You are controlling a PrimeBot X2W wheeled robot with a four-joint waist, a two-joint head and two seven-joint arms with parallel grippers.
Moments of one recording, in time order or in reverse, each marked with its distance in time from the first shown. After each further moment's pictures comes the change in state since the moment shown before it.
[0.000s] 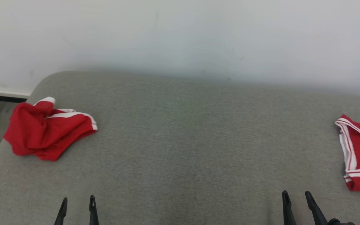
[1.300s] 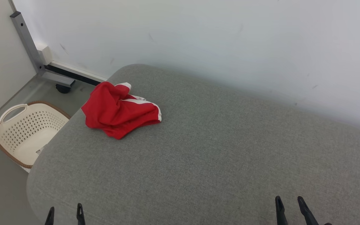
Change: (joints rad) left arm 0.042 0.000 0.068 -0.009 0.015 -0.014 0.000; right arm 0.019 0.000 0.042 0.006 0.036 0.000 0.000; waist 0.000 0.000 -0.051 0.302
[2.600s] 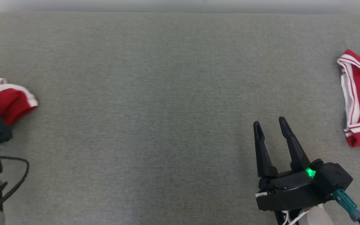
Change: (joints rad) left arm -0.935 0.284 0.168 0.717 -0.191 -0.015 0.223; right arm -0.311 0.000 0.117 -0.137 -0.041 0.000 0.000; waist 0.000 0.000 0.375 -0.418
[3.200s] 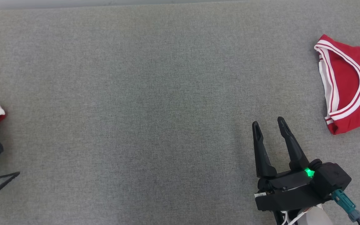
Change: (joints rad) left arm -0.072 0.049 0.033 0.273 -0.054 0.073 0.179; right arm 0.000 0.000 0.002 -0.002 -0.002 0.000 0.000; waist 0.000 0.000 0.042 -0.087
